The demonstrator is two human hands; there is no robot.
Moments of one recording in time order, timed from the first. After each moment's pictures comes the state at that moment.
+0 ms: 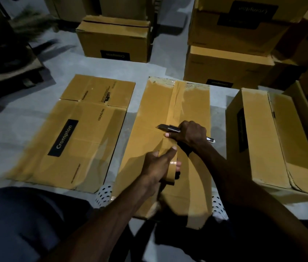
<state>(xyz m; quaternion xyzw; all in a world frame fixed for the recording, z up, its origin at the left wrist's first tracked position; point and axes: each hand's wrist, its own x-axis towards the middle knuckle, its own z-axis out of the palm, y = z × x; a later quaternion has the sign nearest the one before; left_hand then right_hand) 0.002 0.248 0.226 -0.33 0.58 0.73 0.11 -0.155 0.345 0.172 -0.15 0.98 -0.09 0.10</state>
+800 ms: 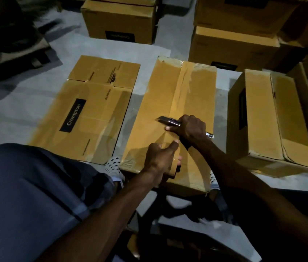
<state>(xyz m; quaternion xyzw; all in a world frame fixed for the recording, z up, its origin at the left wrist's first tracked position) 0.078 0.263 0.223 -0.37 0.59 0.71 0.11 -0.067 0.349 0.168 -0.15 0.98 -0.09 0.10</state>
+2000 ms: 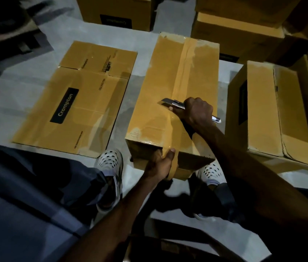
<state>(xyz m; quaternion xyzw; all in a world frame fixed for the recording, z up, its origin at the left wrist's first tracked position) 0.082 0.276 0.140 -0.28 0.67 0.68 0.12 -0.099 0.362 0.168 -0.18 0.98 -0.05 0.00</state>
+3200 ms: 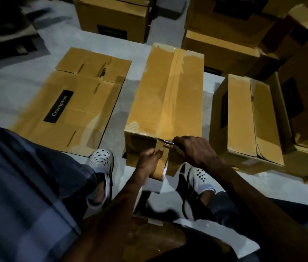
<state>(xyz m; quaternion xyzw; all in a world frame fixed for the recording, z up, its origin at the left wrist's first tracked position) 0.094 0.285 0.129 -0.34 0.63 0.69 0.13 0.021 0.434 0.212 -0.38 0.92 0.01 0.10</state>
